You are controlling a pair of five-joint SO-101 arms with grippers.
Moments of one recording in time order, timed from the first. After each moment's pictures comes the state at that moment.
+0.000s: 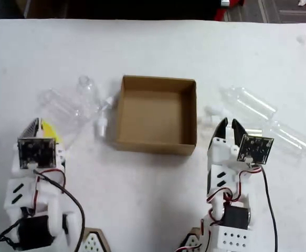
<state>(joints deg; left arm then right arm) -16.2 -104.1 75.6 52.4 -13.1 5.2 -103.1 96.4 29.2 -0.6</state>
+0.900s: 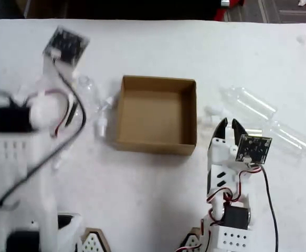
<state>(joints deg) -5.3 -23.9 -2.0 92.1 -18.3 5.2 -103.1 96.4 29.6 2.4</state>
